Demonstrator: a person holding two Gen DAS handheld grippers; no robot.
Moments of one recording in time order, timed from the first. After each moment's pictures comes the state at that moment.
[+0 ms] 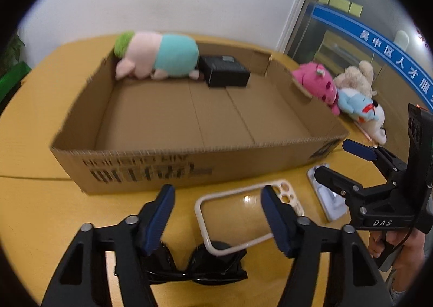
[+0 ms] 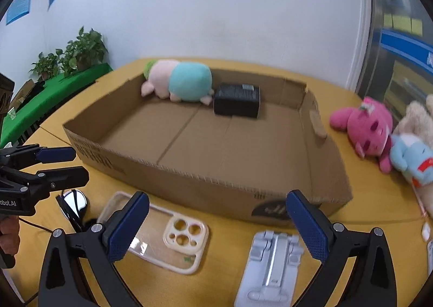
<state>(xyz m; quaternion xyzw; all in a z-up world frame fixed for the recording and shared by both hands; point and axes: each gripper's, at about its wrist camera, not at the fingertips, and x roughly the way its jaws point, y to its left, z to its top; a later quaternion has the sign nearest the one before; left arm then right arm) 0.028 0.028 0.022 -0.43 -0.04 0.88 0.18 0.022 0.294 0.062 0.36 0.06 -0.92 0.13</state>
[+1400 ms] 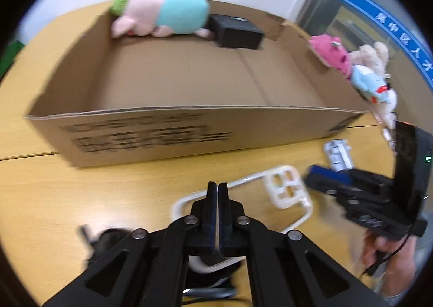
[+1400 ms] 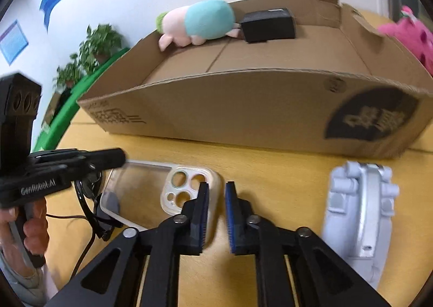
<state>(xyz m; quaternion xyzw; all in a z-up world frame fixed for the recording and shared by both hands) 0.011 0.017 -0.003 -0.51 -0.03 0.84 0.16 0.011 0.297 -0.010 0.47 -0.07 -0.85 0.23</state>
